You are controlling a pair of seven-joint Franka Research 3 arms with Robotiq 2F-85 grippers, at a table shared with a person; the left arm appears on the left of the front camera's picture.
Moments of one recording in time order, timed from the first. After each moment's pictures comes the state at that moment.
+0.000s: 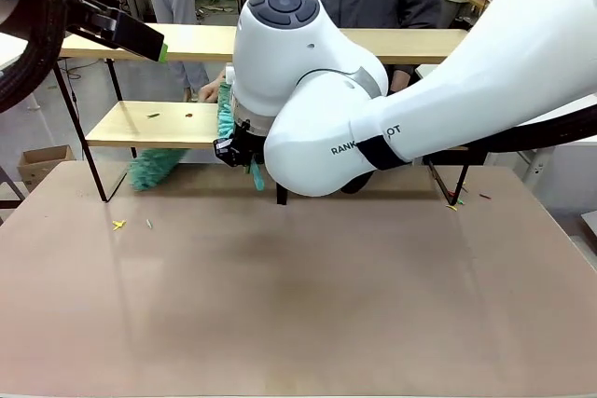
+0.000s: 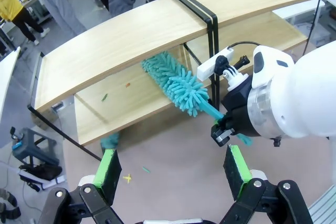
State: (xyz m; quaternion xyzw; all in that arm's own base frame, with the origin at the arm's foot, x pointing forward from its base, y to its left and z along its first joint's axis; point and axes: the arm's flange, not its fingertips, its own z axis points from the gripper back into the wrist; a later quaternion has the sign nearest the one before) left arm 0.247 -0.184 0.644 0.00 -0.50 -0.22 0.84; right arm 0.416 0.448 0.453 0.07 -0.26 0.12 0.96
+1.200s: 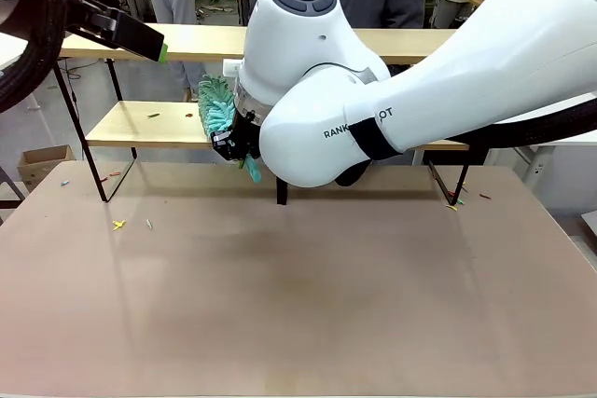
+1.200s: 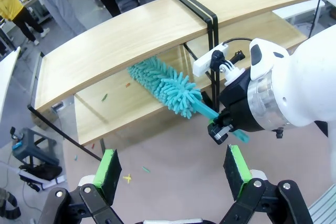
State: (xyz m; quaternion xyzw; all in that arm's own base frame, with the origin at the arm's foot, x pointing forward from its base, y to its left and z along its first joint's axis) left arm 0.247 -0.184 0.644 0.00 -0.50 -0.22 0.84; right arm 0.423 0.446 0.459 0.11 -0.25 0.15 0.95
